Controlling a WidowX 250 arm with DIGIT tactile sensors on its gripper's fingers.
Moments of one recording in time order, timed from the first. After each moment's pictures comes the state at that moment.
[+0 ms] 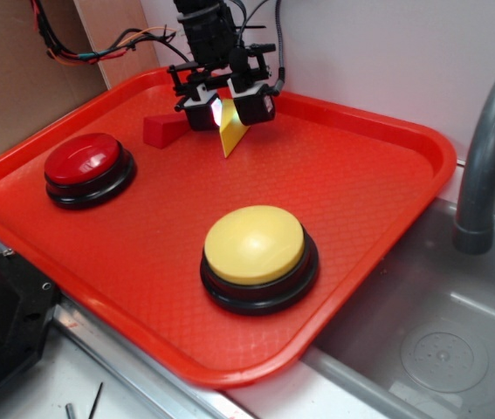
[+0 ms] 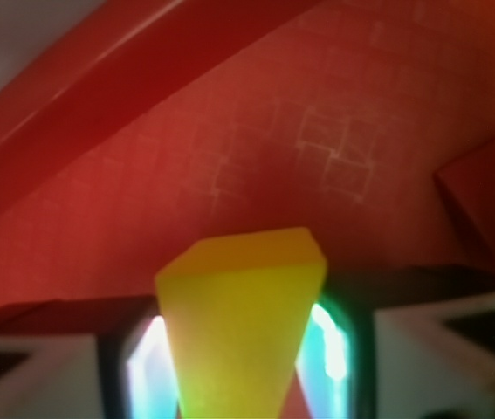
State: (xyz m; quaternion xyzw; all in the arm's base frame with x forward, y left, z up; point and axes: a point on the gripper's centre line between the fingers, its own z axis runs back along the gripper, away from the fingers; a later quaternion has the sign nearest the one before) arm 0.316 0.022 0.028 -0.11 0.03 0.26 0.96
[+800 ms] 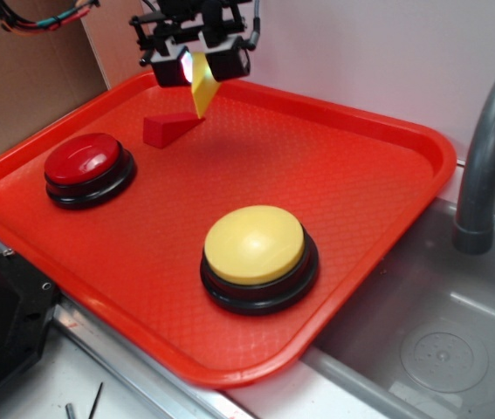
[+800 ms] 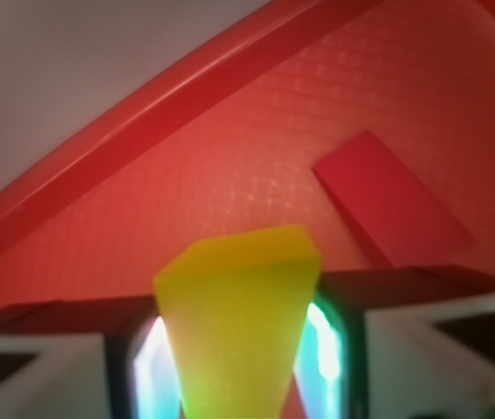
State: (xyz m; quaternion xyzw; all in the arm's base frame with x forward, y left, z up) arm 0.293 0.017 0.094 -0.07 -0.04 0.28 0.96
